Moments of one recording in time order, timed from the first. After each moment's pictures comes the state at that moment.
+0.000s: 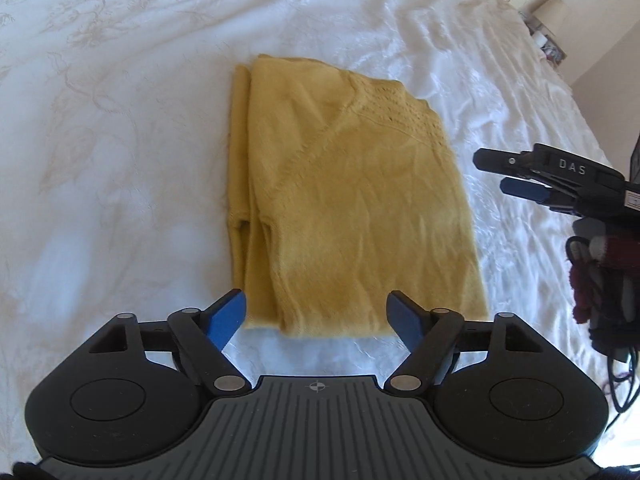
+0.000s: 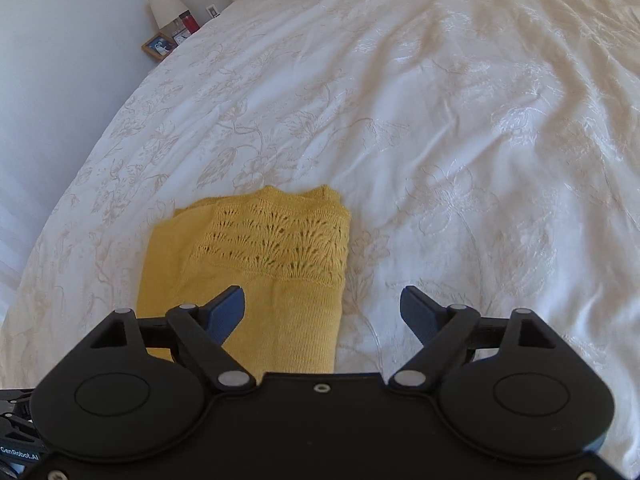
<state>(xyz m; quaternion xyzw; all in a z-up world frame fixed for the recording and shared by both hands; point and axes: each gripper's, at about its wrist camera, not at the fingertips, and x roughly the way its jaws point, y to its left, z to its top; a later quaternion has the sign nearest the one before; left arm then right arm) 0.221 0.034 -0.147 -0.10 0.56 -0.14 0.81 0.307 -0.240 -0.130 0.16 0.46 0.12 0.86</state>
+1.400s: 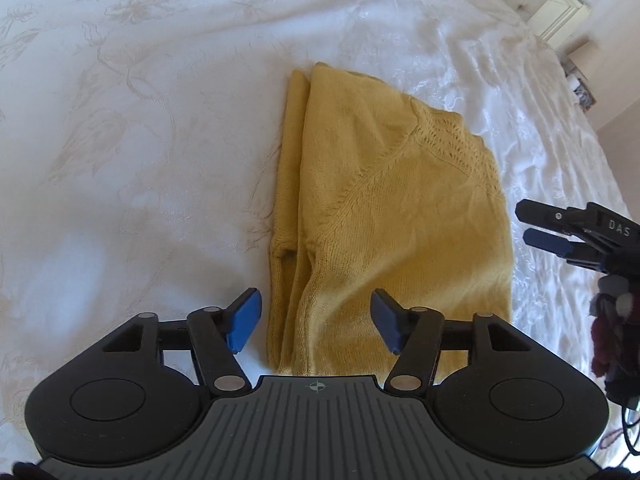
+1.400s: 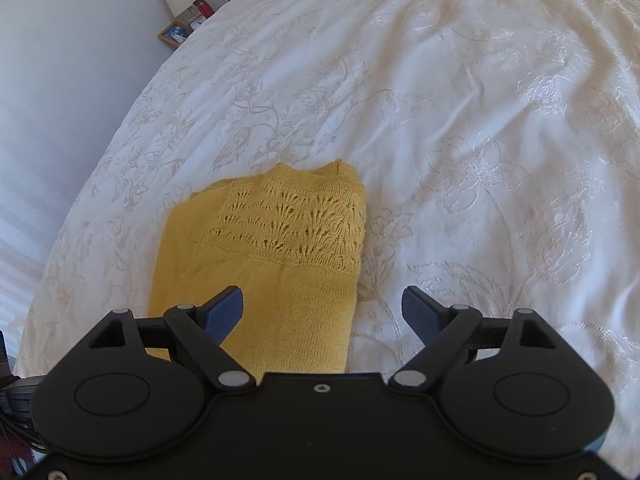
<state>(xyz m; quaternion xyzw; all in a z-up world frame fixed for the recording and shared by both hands) 0.248 0.063 -0.178 -0.15 0.56 -0.09 0.81 0.323 -0.239 -0.149 0.19 0.48 0.17 0.84</state>
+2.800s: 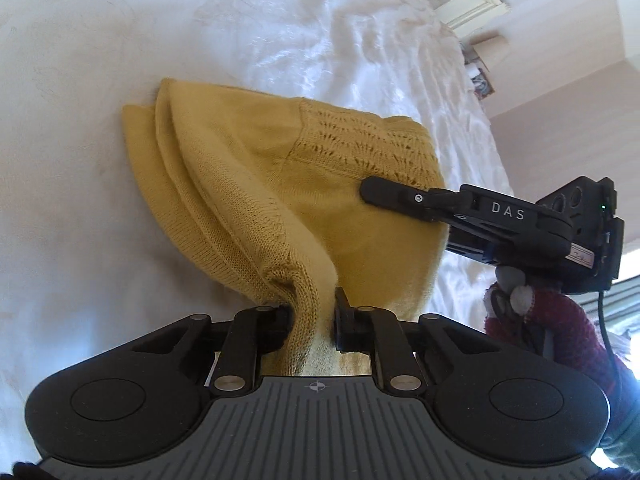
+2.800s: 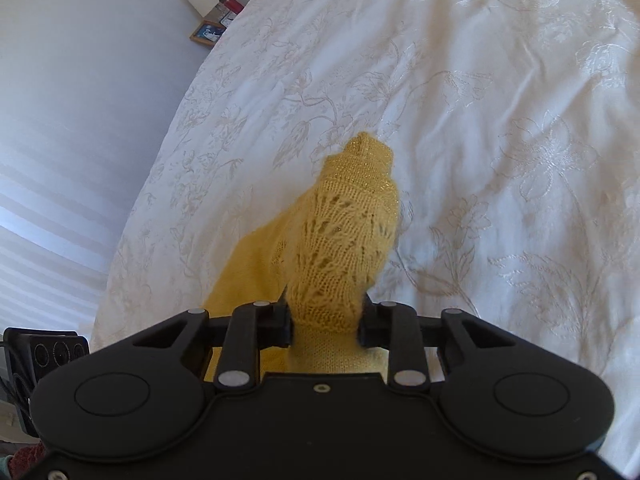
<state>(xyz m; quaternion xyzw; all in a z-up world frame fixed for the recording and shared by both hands) 0.254 0.010 -0.166 -0.25 0.55 -0.25 0.76 0.321 -0.234 -0.136 0.27 0.50 0.23 0.79</state>
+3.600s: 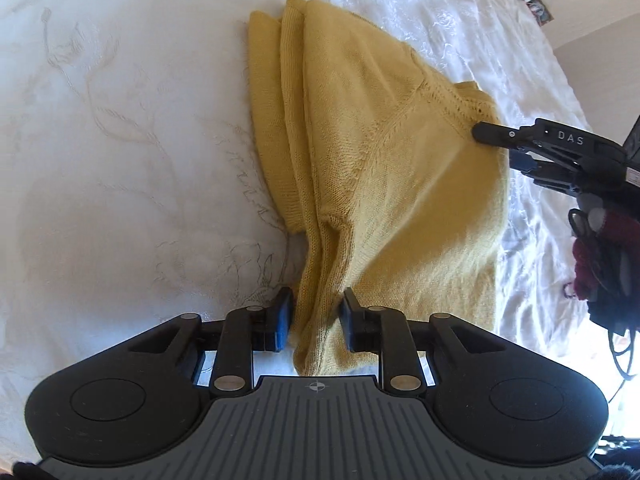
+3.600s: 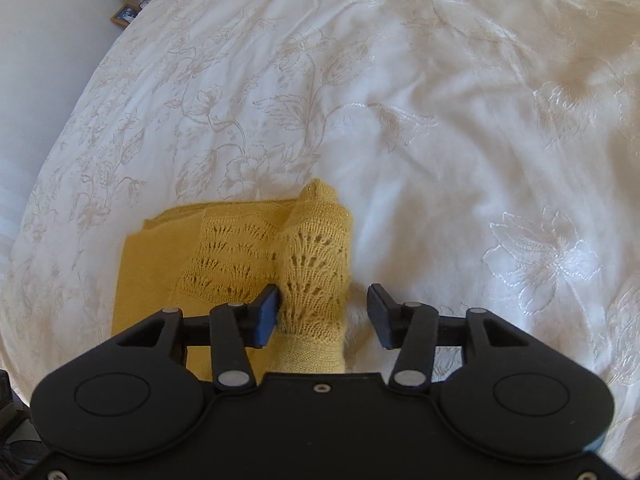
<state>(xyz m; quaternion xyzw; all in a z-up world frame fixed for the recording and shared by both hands) 0.093 -0.062 -0.199 -0.15 0.63 -0.16 0.75 0.174 -0.332 -0.157 0.18 0.53 0.10 0.82</state>
